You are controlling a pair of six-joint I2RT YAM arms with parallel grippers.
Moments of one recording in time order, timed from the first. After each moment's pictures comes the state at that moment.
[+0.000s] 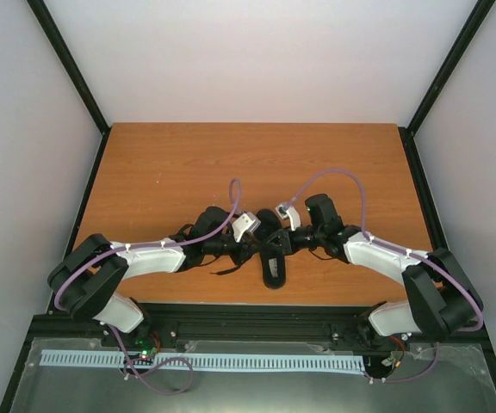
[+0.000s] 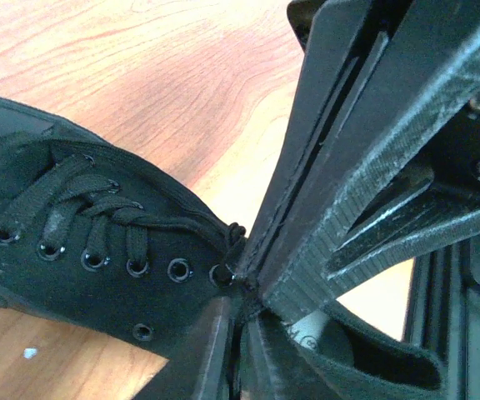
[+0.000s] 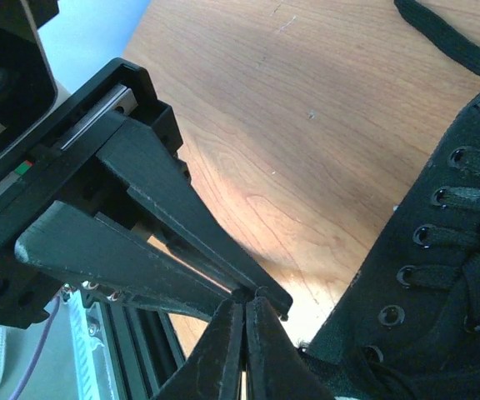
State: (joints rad) left arm -0.77 1.48 0.59 0.31 0.49 -0.20; right arm 0.55 1.37 0.62 0.02 -0.77 0.32
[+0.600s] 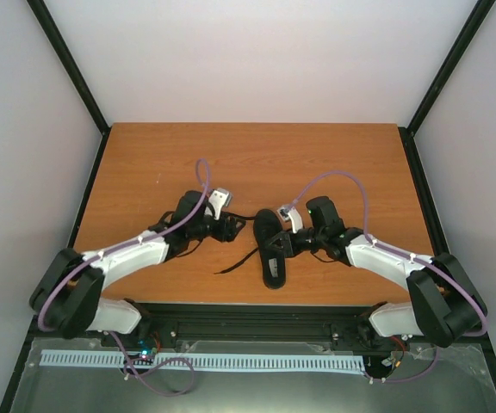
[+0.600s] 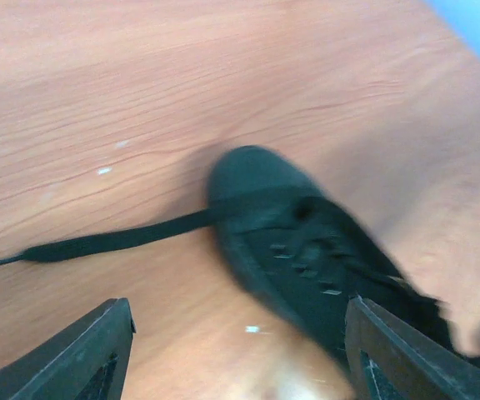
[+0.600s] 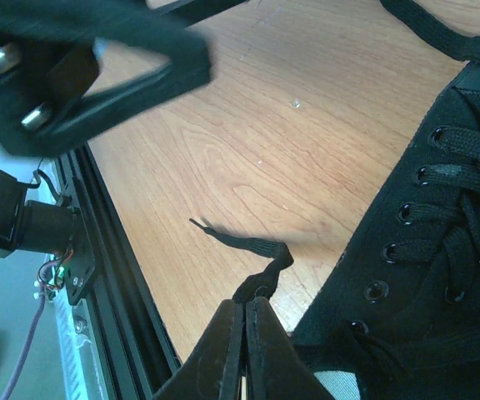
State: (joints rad) left arm -0.64 1.30 0.62 0.12 0.25 -0.27; right arm 0.55 1.33 0.60 -0.02 -0.72 0.31
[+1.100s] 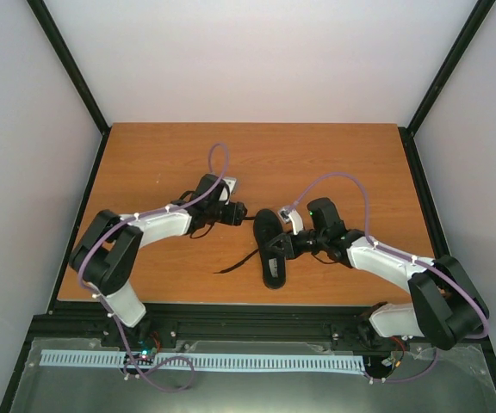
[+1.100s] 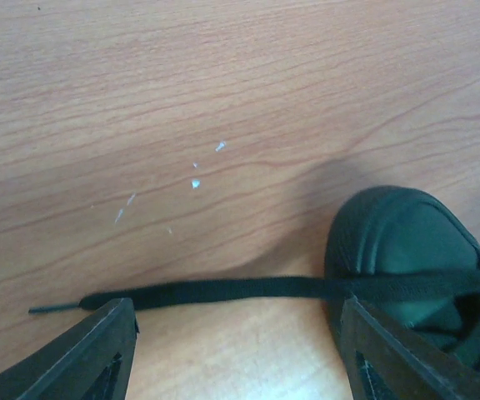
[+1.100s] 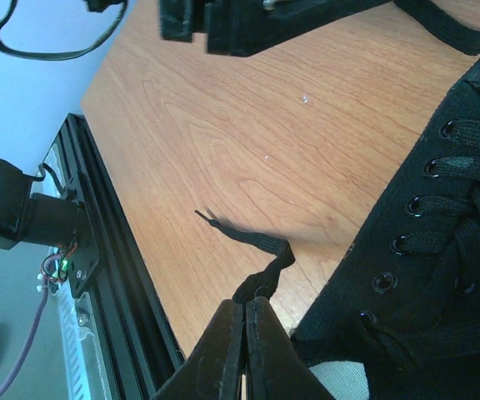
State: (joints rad) left arm -0.56 1.65 0.89 -0.04 0.14 -0.32; right arm 0.55 1.31 0.58 -0.01 -0.73 0.30
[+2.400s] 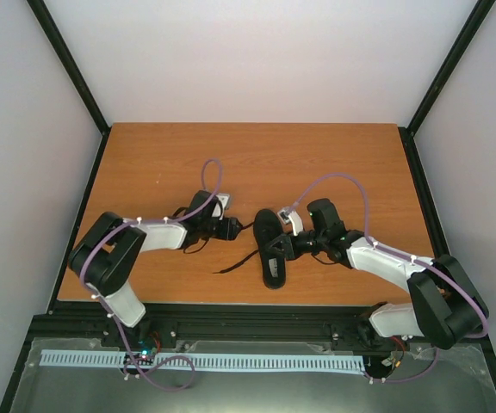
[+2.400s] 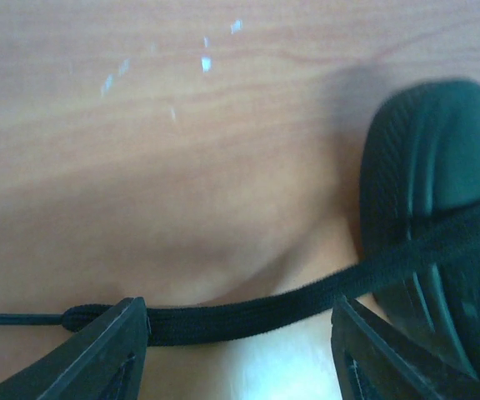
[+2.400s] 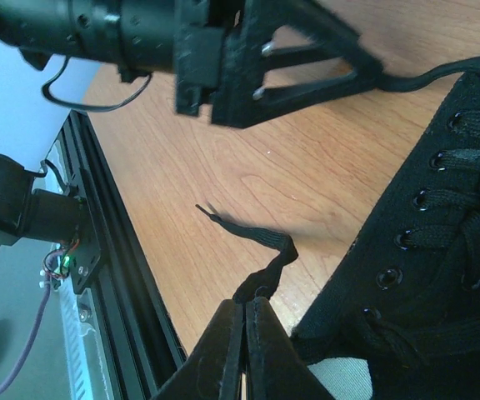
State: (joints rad) left arm -0.54 1.71 0.75 0.13 0.21 -0.38; right arm 0.55 1.32 0.57 0.00 -0.75 0.30
